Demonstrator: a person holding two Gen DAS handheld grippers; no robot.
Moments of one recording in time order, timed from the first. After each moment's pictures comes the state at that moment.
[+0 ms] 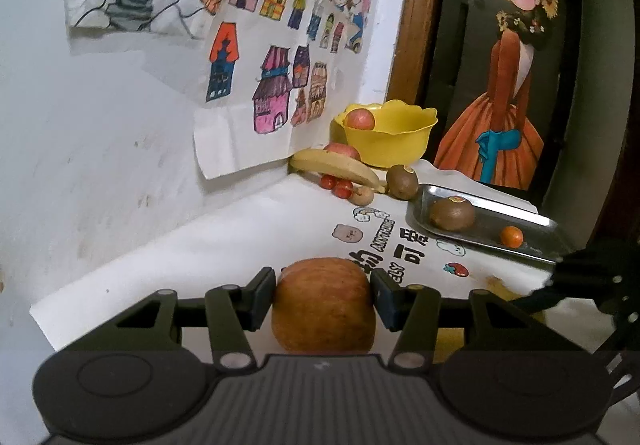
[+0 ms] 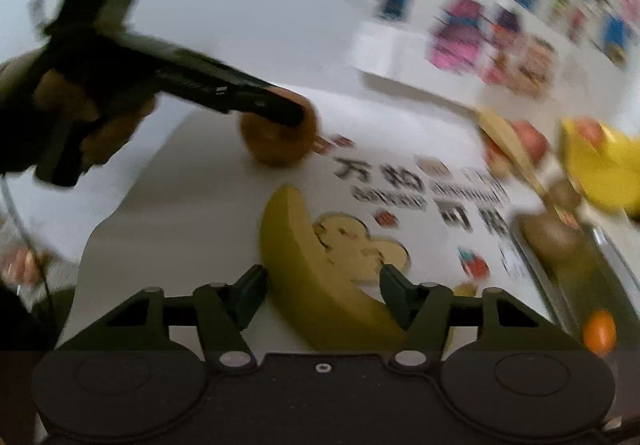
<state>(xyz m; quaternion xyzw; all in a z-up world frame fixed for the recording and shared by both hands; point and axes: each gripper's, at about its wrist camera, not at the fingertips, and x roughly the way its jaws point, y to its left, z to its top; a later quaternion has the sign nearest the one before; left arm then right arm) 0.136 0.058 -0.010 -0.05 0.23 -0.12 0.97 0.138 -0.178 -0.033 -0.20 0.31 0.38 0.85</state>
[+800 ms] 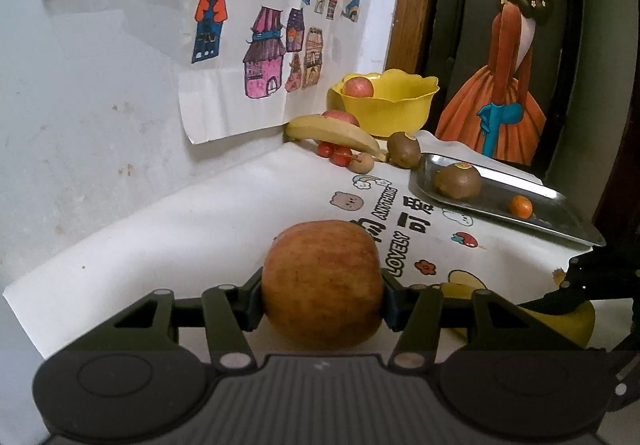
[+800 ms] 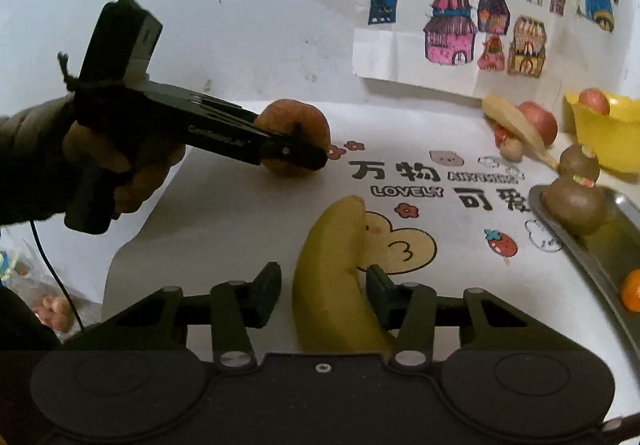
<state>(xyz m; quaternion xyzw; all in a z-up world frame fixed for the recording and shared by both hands) 0.151 0.051 -0.030 -0.04 0.26 -0.13 0.96 0.131 -0.187 -0.044 -0.15 0.27 0.43 0.85</state>
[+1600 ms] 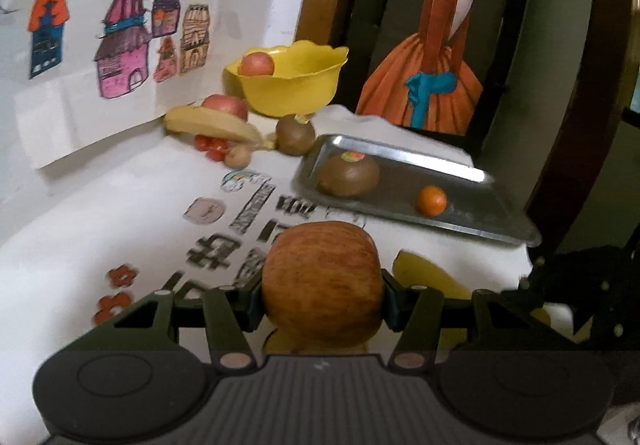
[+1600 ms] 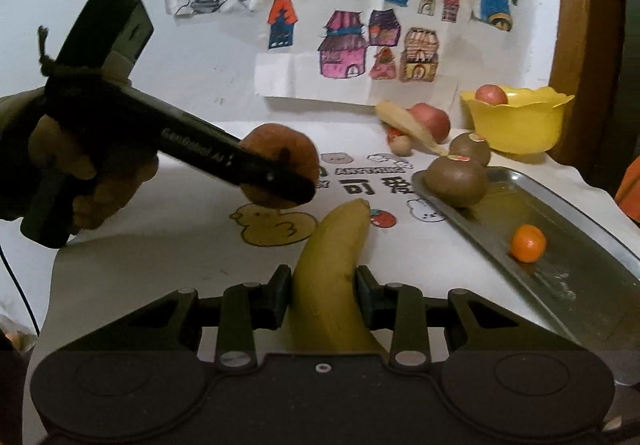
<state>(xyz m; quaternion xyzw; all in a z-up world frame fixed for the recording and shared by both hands) 0.187 -0.038 -0.011 -0.03 0.30 -0.23 0.93 0.127 -0.255 -0.041 -0.12 0.24 0.33 0.90</state>
